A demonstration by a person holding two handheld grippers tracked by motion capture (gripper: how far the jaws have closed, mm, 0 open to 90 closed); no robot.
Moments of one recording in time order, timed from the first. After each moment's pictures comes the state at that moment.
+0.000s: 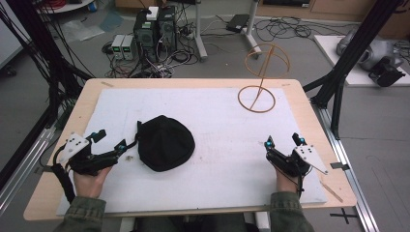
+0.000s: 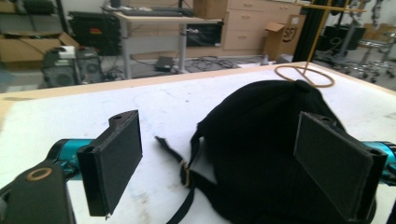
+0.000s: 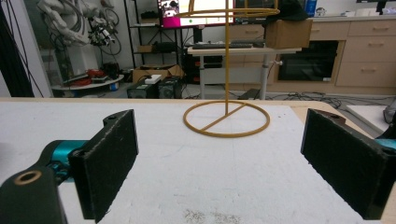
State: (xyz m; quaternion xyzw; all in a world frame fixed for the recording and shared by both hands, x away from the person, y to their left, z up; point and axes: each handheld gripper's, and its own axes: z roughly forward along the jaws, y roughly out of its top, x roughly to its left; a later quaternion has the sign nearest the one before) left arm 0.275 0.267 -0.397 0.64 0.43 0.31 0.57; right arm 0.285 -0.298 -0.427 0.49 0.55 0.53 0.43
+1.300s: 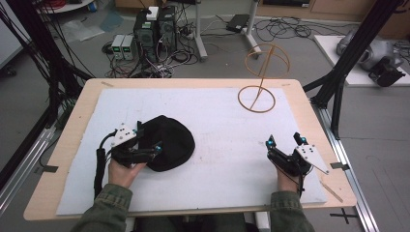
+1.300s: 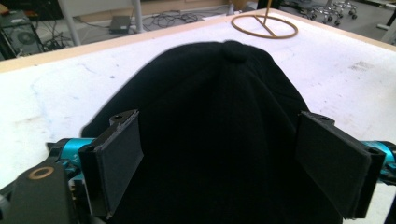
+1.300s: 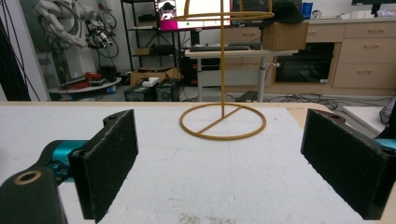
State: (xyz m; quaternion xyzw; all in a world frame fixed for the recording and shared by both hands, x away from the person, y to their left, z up) left arm 0.313 0.186 -0.411 0.73 0.39 0.24 0.52; right arm 0.286 -0.300 -0.426 0.49 0.54 0.53 0.43
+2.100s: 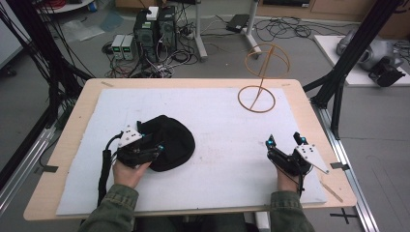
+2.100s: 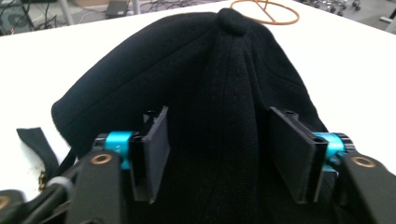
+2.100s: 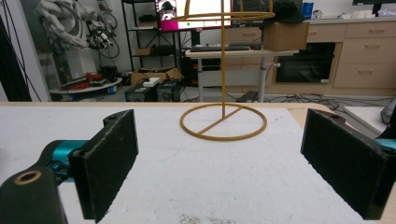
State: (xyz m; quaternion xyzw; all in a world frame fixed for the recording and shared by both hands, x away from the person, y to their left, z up) left arm 0.314 0.177 -0.420 0.73 0.40 0.22 0.50; right arm 0.287 -0.300 -0.426 0.49 0.54 0.53 0.43
